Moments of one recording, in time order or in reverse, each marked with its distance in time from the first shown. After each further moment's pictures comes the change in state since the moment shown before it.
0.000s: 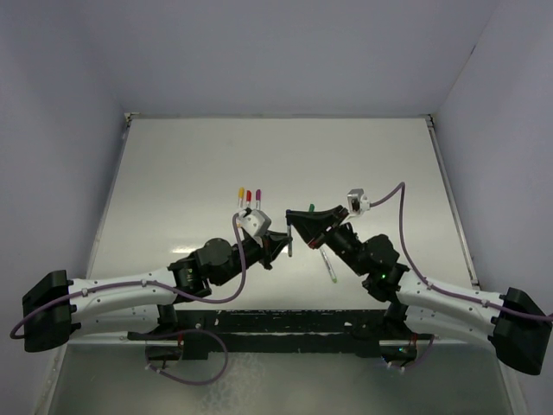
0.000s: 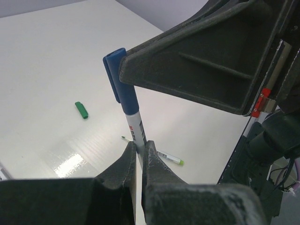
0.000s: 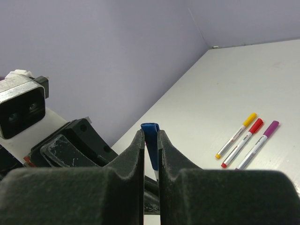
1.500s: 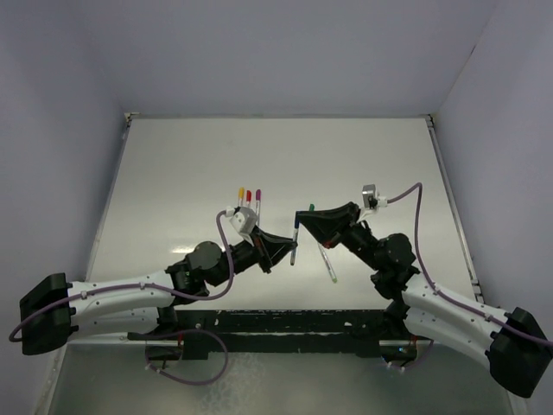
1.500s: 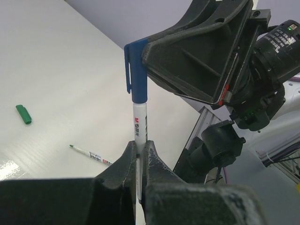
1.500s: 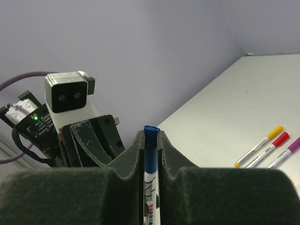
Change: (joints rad) left arm 0.011 -0.029 -0.068 0.152 0.127 -0.244; right arm -0.198 -0.103 -0.048 0.098 -0.296 0.117
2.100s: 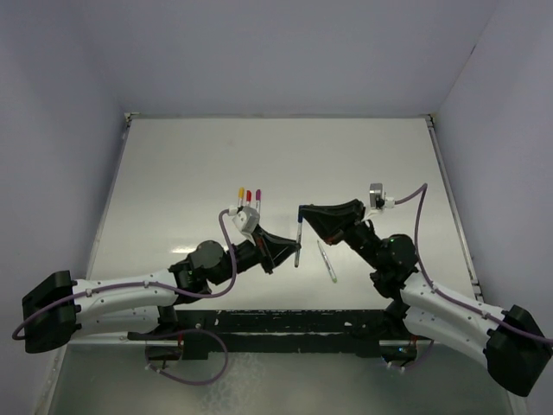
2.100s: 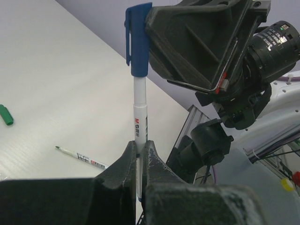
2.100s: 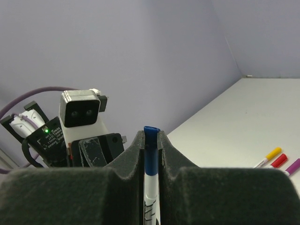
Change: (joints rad) left arm 0.002 0.034 0.000 0.032 0.053 -0.045; right arm -0.024 0.017 -0.001 0.116 0.010 -0.006
